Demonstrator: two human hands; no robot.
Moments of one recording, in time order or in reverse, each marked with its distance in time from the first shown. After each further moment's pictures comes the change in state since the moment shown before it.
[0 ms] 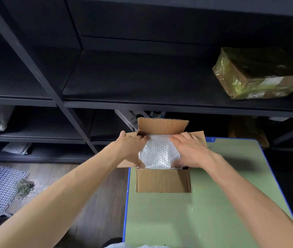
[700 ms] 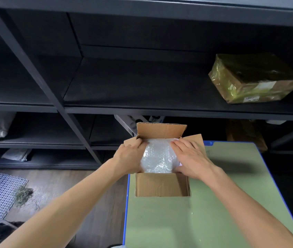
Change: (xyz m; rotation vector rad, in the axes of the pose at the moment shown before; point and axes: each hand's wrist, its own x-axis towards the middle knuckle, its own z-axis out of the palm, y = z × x) left_hand -0.006 0.010 0.032 -0.147 0.264 -0.012; right_hand -0.021 -0.002 0.016 -0.055 0.164 -0.009
